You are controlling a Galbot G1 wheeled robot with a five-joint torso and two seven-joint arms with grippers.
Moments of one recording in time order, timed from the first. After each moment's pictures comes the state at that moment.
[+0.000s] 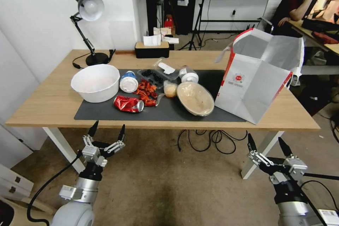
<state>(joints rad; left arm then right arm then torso) 1.64 -1.11 -0.47 -1.93 -0.38 -0.56 -0.01 -1.93 1.20 0.65 2.22 0.43 0.33 0.17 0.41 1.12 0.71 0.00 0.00</state>
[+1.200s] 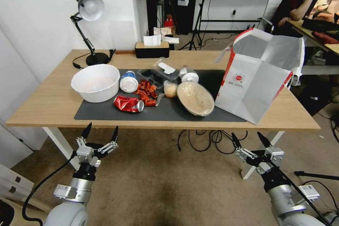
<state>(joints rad) 1.64 -1.07 -0.49 -1.91 -0.39 -0.55 -0.05 -1.83 1.03 0.59 2.16 0.55 0.20 0.09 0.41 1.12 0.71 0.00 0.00</state>
